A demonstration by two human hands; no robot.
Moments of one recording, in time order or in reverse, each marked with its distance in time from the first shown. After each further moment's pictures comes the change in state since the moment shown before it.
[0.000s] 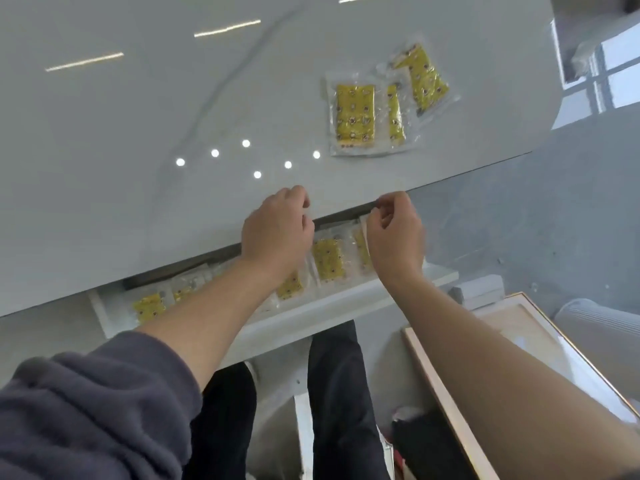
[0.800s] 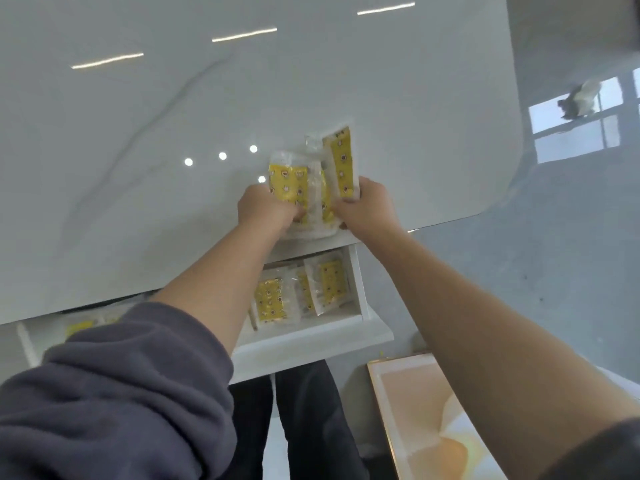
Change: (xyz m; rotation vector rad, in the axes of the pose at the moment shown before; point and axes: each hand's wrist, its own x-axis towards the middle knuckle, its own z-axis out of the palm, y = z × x) left_hand 0.135 0.097 0.033 -0.523 -0.116 -0.789; right_hand 0.168 0.007 -0.054 0.159 -0.469 0.020
